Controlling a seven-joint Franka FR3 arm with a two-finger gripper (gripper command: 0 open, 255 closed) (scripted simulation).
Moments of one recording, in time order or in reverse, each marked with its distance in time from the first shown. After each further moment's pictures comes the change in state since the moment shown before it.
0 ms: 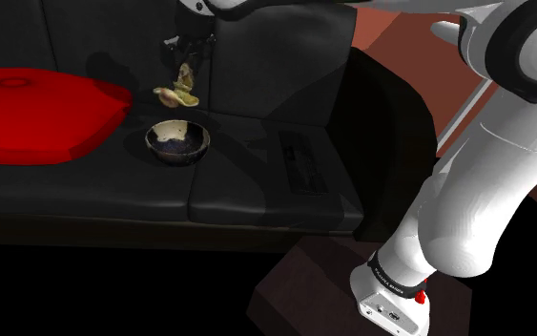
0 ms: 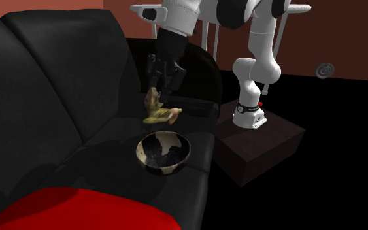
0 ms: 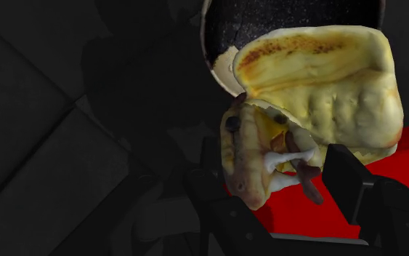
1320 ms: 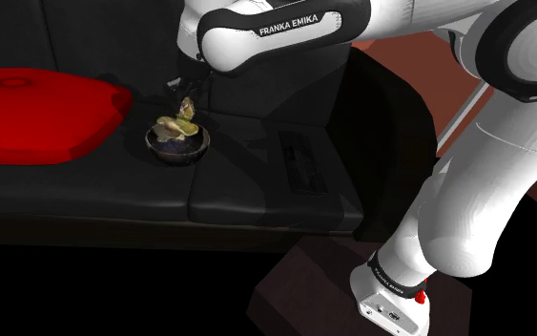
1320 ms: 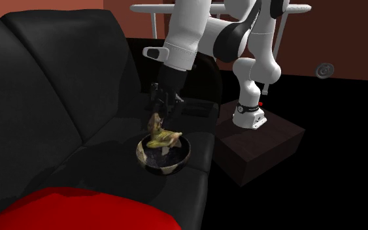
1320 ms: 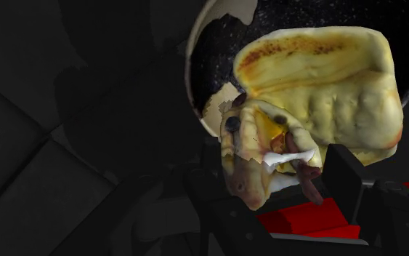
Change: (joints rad) arm -0.002 0.027 -0.005 -0.181 -0.026 0.206 0.036
